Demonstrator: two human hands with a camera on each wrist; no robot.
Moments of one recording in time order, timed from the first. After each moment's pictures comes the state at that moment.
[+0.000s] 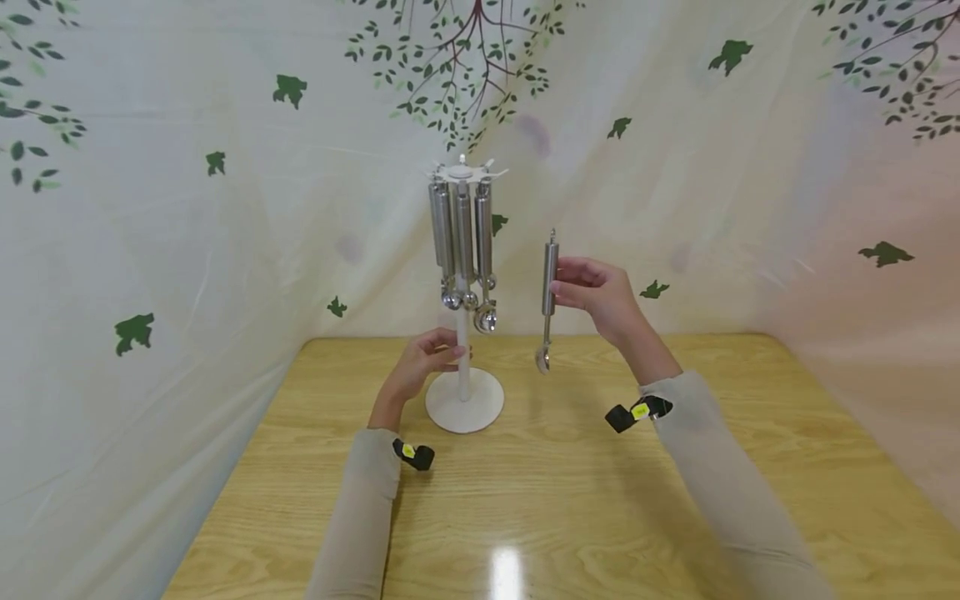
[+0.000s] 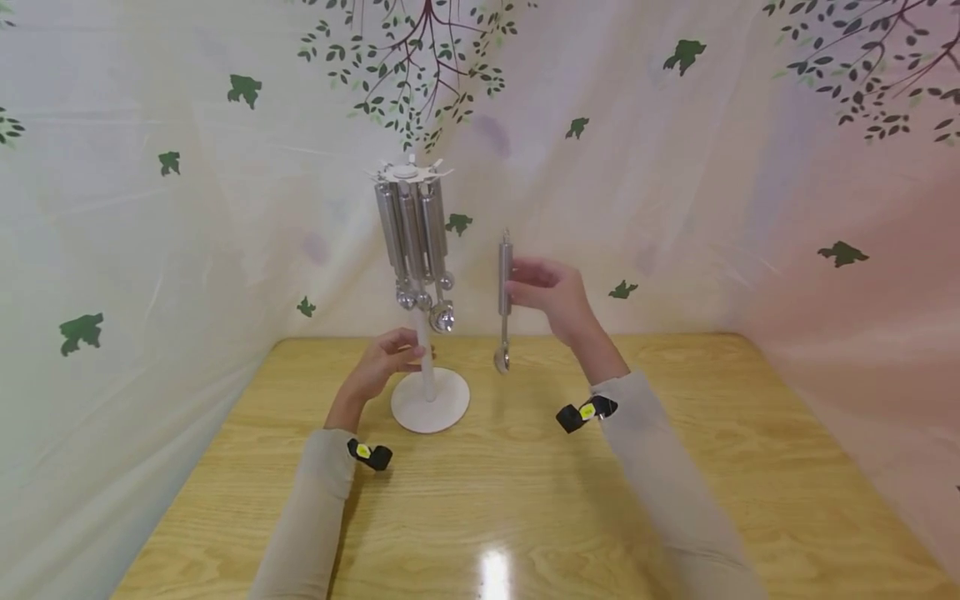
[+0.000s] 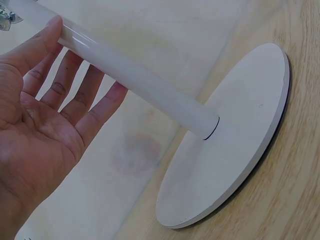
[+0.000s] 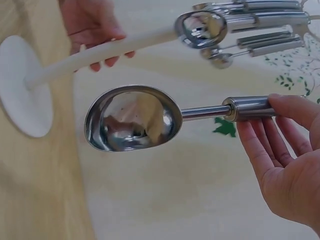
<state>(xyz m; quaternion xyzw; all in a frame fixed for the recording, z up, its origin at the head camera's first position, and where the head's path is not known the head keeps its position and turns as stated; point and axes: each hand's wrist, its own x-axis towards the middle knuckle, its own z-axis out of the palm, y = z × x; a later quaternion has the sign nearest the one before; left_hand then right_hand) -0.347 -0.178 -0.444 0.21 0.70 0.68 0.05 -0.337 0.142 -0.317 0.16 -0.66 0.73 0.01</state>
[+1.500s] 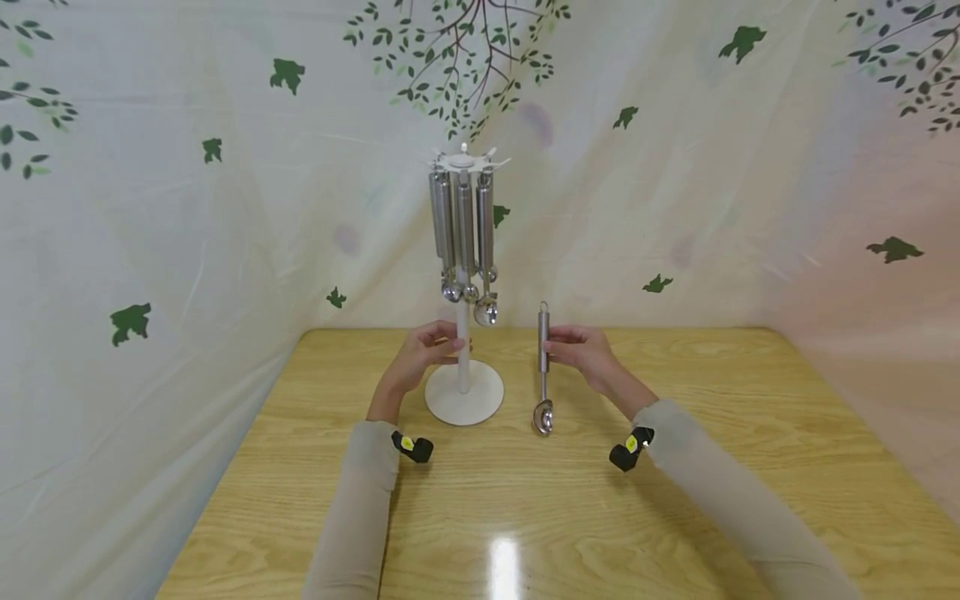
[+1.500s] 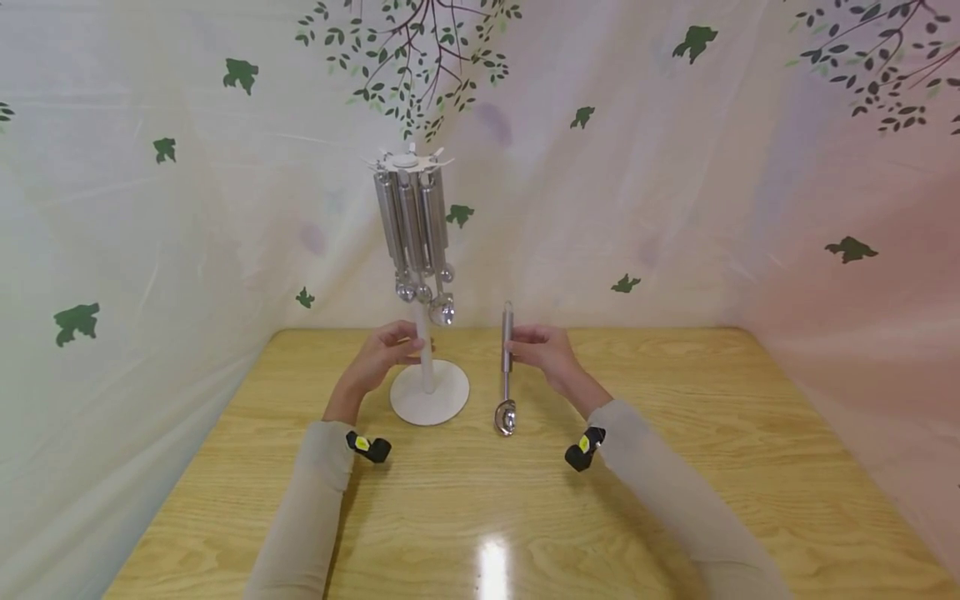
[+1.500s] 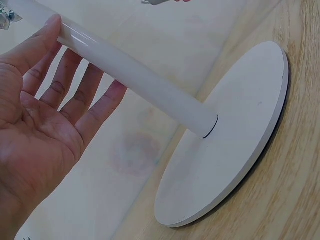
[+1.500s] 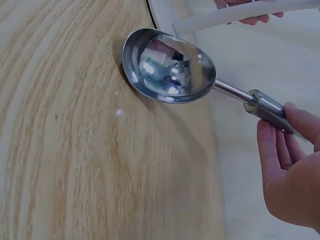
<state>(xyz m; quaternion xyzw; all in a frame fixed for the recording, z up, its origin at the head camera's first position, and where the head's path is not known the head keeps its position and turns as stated) -0.350 -0.179 -0.446 0.21 0.70 0.68 0.05 -0.355 0.142 -0.444 0.08 -0.66 0.74 -0.09</state>
